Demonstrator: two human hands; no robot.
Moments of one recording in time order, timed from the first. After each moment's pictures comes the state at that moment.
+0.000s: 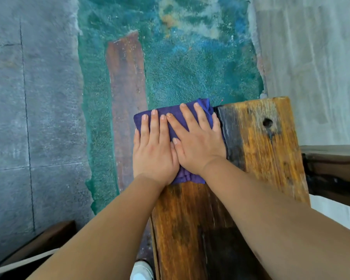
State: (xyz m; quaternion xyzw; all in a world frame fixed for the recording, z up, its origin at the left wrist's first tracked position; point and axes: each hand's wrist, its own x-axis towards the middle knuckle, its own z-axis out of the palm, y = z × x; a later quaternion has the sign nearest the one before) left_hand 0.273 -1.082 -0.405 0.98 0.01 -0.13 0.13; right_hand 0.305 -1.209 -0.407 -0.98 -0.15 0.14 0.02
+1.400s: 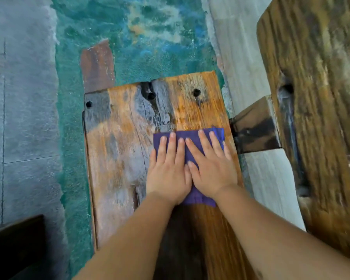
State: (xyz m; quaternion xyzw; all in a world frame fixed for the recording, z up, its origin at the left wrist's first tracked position) left_hand 0.133 -1.262 -0.409 0.98 -0.08 -0.14 0.11; right_hand 0.144 -1.408 -0.408 -0.98 -0.09 0.15 0.04
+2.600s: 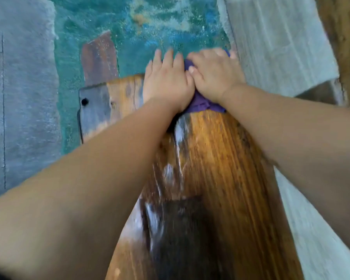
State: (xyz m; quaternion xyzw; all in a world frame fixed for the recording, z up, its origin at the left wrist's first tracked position) left_hand 0.343 -1.243 -0.417 0.99 -0.06 -0.07 0.11; right_hand 0.363 -1.383 -0.423 -0.99 -0.14 0.00 0.03
